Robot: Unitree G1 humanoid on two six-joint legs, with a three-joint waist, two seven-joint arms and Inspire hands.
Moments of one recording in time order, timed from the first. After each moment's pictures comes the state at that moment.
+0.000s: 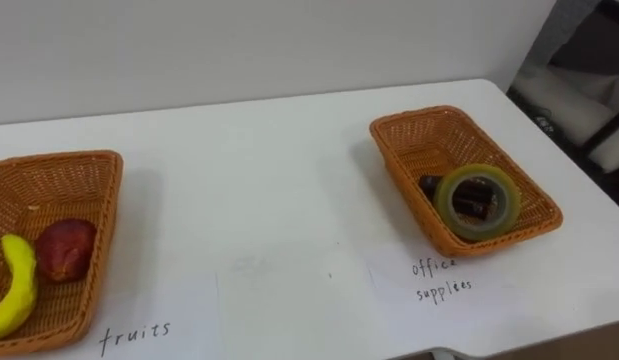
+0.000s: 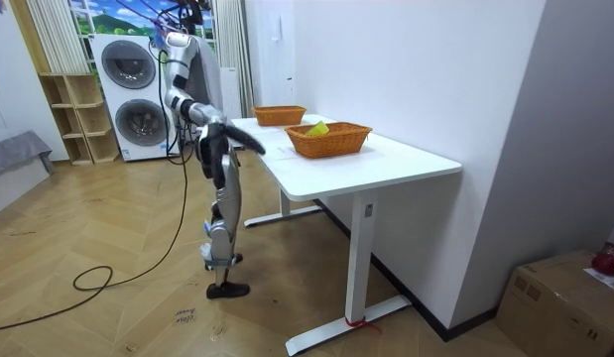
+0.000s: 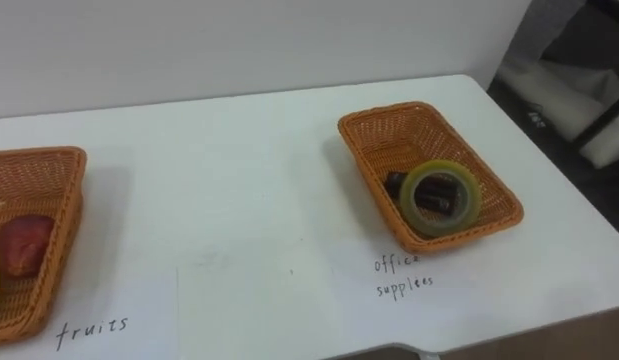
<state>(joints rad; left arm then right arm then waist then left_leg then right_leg) 0.31 0.21 0.21 1.02 0.23 0.10 0.27 0.23 -0.34 -0.54 0.39 0.58 -0.01 -0.79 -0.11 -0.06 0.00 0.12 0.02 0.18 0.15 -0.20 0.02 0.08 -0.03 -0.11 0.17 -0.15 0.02</state>
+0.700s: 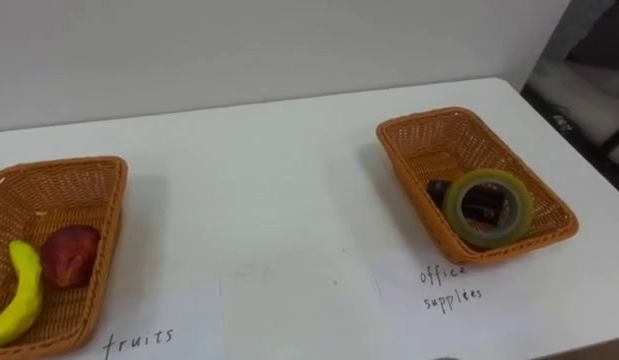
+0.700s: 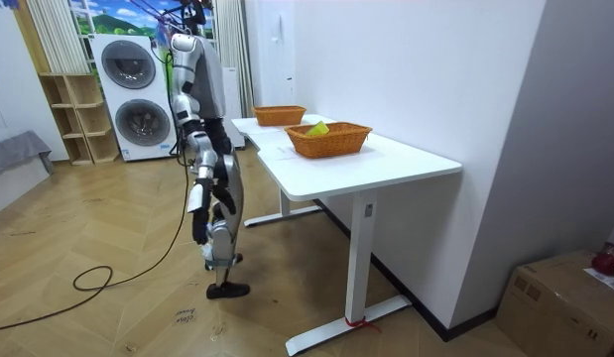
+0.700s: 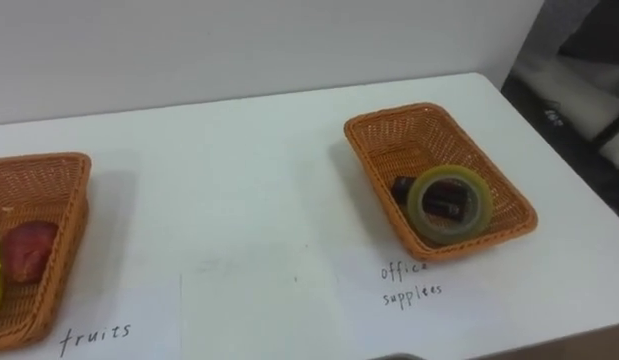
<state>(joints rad) 0.31 0.17 0.21 1.07 0.24 0.10 0.24 0.25 -0.21 -0.30 1.03 0.55 -0.01 -0.54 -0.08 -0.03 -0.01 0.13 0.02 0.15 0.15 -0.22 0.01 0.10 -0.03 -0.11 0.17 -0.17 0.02</state>
